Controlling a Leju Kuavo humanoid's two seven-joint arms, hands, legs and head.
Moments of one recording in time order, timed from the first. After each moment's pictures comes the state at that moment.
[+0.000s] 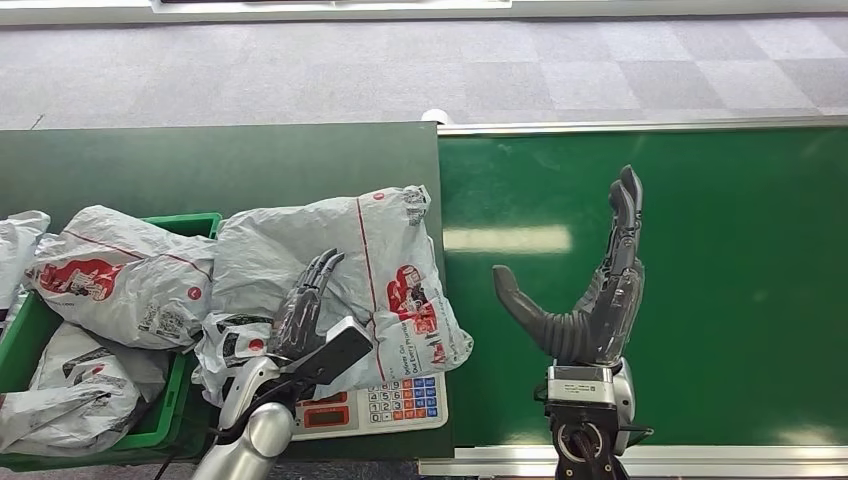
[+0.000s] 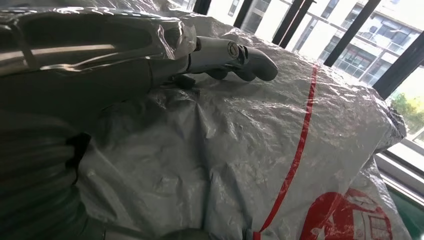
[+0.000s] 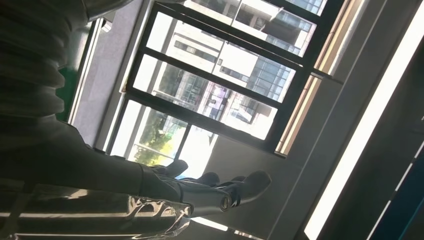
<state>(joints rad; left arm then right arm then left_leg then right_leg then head) -0.18 -0.14 -0.20 -1.28 -0.88 0.17 -0.13 -0.12 0.16 0.36 -1.62 0.60 -0.44 -0.56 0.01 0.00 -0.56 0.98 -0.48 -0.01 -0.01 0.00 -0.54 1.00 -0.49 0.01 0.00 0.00</state>
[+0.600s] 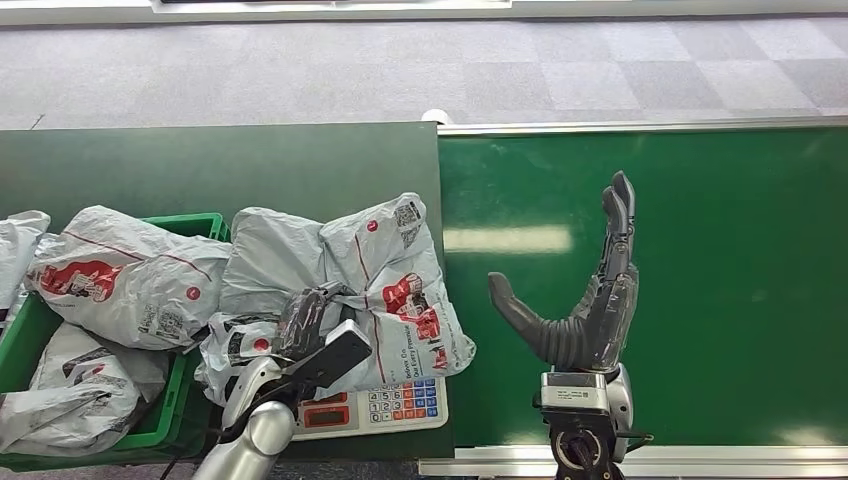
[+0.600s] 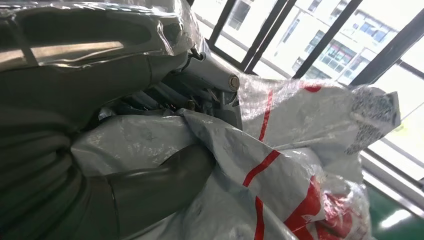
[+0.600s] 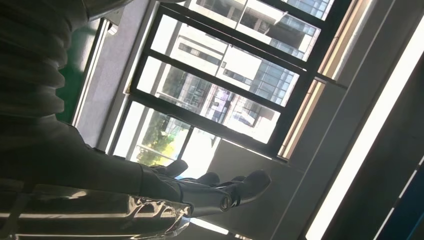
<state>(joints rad) -0.19 -0.14 -0.20 -1.27 -0.80 0.18 -0.21 -0.10 0.17 0.36 -1.63 0.62 -0.42 -0.55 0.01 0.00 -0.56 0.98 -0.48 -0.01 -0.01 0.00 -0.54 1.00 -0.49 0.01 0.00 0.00</state>
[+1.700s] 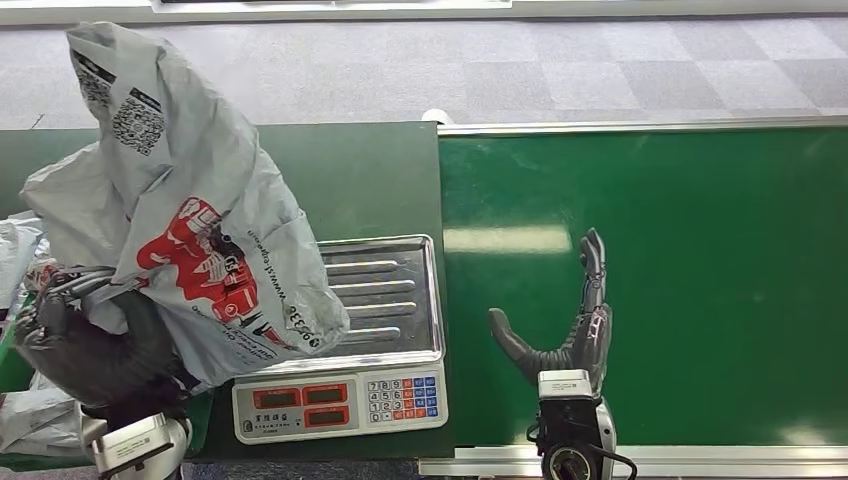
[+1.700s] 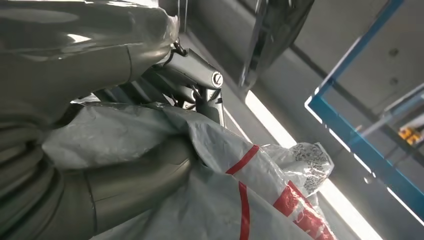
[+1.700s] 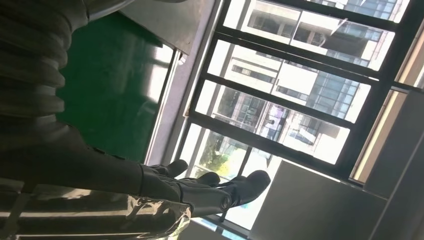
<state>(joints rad) -0.02 -0.09 -0.03 -1.88 -0.49 0.68 -0.69 0.01 0.17 0.31 -1.47 0.52 -0.43 -0.58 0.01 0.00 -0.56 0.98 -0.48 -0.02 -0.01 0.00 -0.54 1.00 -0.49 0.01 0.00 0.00</state>
